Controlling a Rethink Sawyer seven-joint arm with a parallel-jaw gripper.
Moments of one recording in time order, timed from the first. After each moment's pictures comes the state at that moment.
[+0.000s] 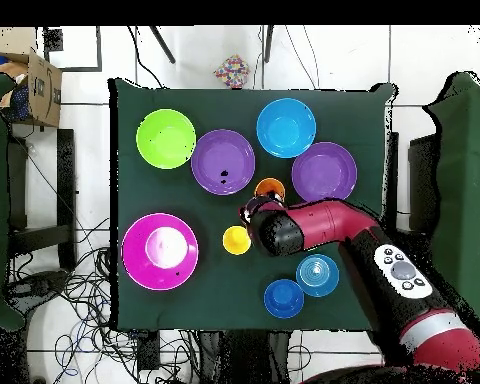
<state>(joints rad) -0.72 -0.57 0.54 1.78 -0.74 0.34 1.45</state>
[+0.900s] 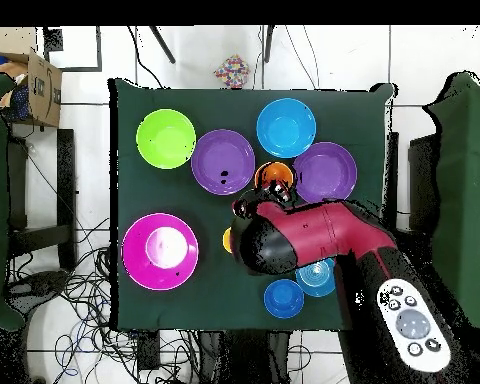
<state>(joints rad) -0.67 -0.92 0.54 1.90 -0.66 0.34 1.45</state>
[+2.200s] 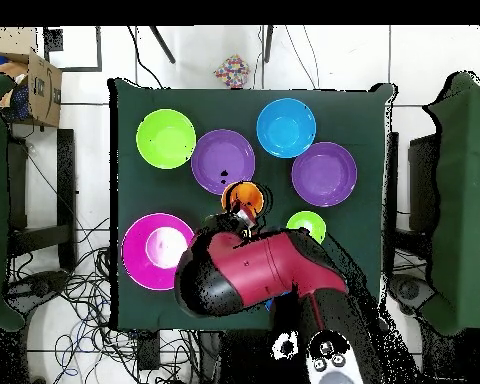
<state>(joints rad) -0.45 -1.10 0.39 2.02 -0.62 0.33 1.51</state>
